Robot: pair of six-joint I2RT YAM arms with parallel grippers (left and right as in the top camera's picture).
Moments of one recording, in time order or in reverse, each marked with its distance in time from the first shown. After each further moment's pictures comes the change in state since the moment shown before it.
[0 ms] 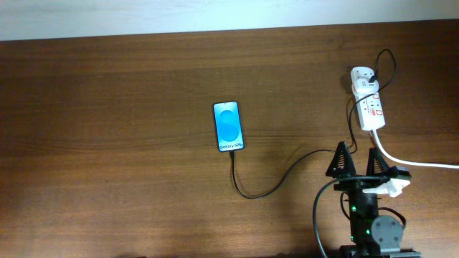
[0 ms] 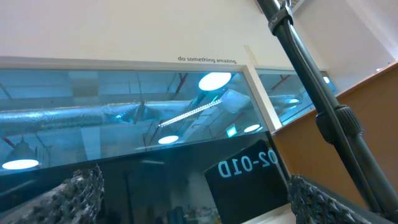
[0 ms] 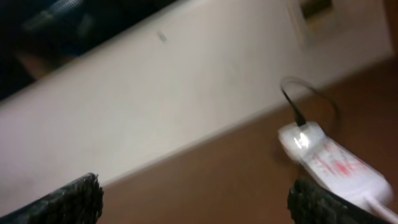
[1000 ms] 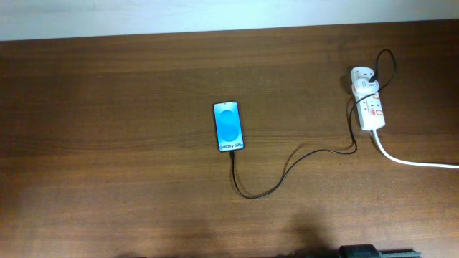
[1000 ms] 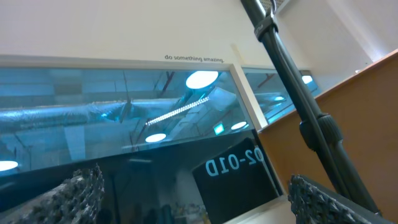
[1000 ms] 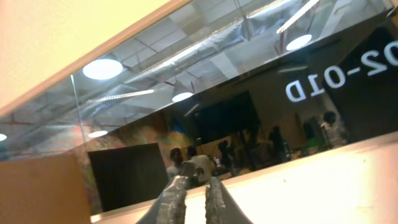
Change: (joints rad) left arm -0.024 0.038 0.060 -0.034 0.047 0.000; right arm 0.010 -0.006 1.245 -0.721 -0.211 0.018
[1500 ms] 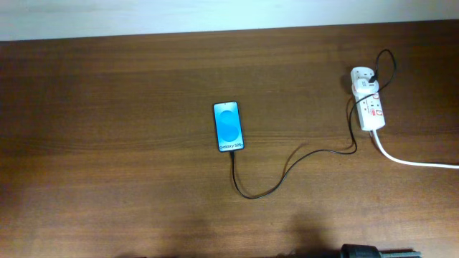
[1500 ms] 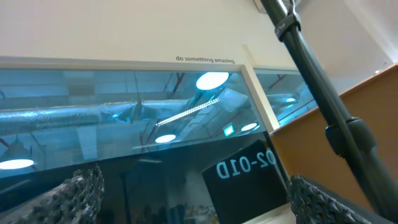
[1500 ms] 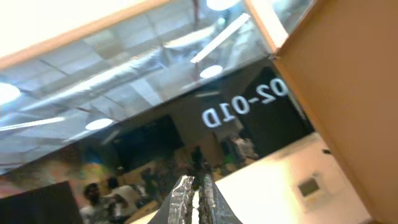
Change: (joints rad) left arm 0.000 0.034 0.000 0.027 -0.044 0.019; right arm -0.137 0.090 0.101 -0.060 0.241 -0.040
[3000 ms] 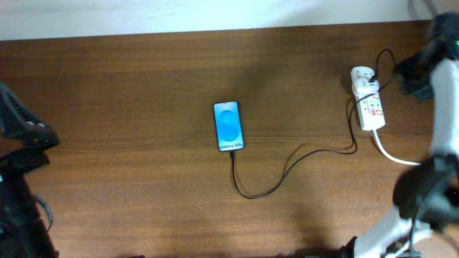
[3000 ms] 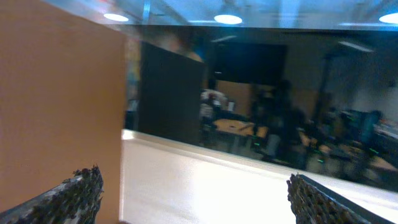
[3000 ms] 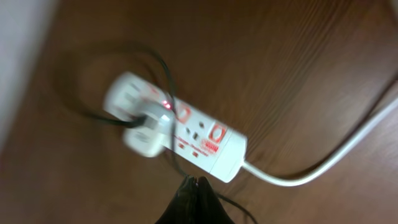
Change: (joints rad) left arm 0.118 0.642 0.309 -0.303 -0.723 0.118; right arm -0.233 1.769 0.538 -0.437 0.016 0.293
